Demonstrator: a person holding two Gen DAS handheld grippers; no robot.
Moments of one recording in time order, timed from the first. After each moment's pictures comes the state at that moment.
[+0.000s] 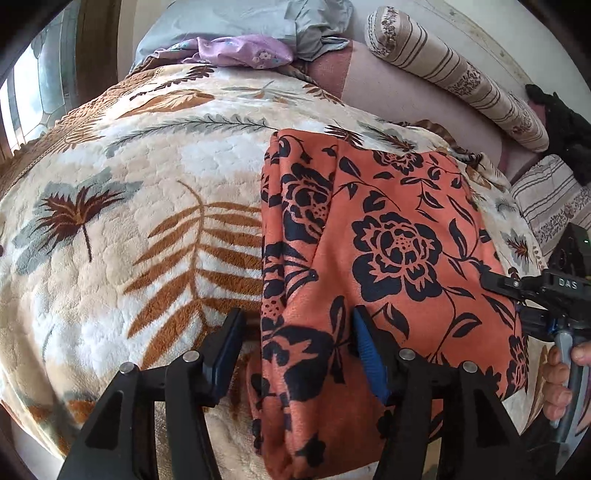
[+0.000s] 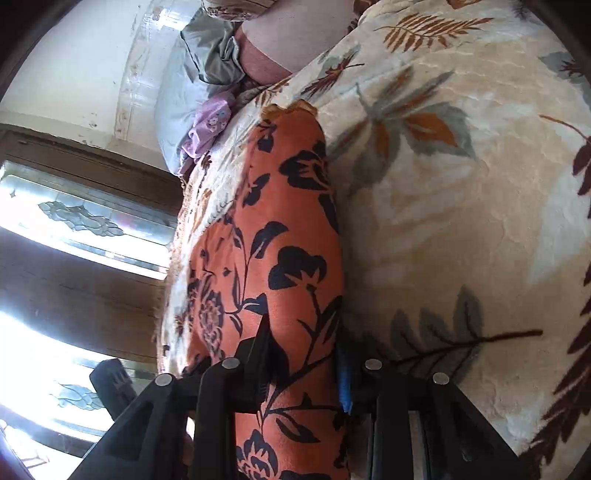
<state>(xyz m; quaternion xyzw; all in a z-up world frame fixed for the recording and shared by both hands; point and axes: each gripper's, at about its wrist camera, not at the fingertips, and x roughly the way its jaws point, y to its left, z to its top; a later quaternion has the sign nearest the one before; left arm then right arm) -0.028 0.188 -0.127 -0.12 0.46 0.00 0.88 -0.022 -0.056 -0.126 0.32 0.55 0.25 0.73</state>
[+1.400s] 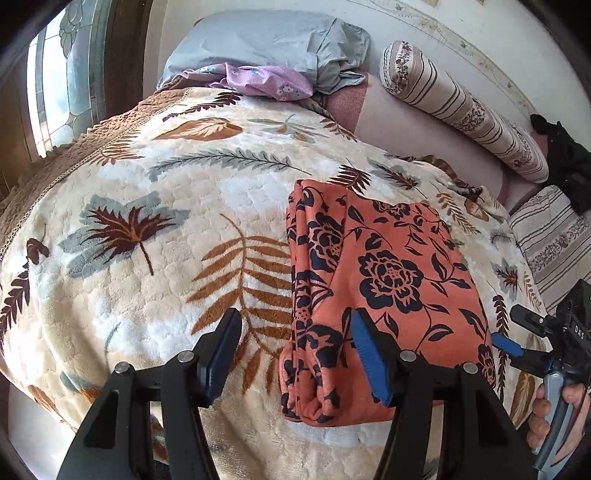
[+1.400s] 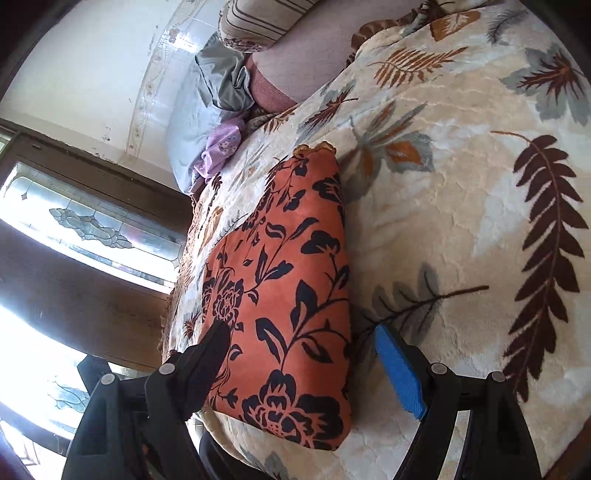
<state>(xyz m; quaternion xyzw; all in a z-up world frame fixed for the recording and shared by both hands) -0.058 0.214 -0.073 -0.15 0.43 0.03 0.89 -0.068 -0.091 -0.080 0.32 0.49 0.25 0.77</state>
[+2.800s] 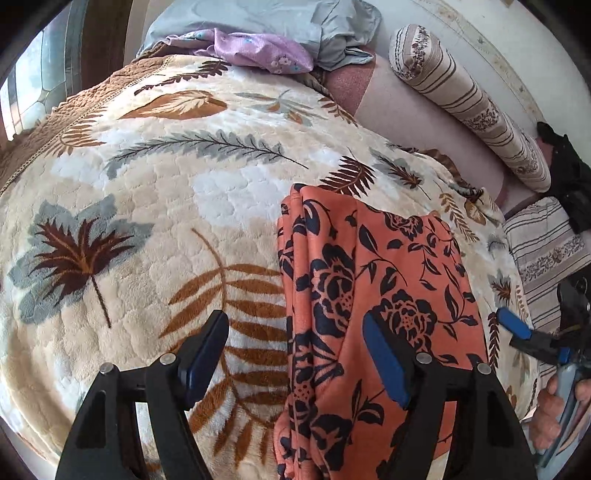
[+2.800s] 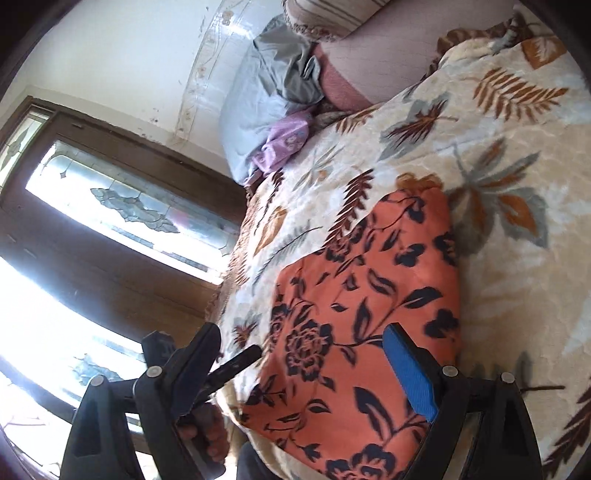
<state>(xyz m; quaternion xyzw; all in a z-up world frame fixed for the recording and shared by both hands) 0.016 0.240 -0.094 -0.20 0.48 -0.02 0.86 -0.015 -0.016 -0.039 0.30 0.48 0.37 0.73</state>
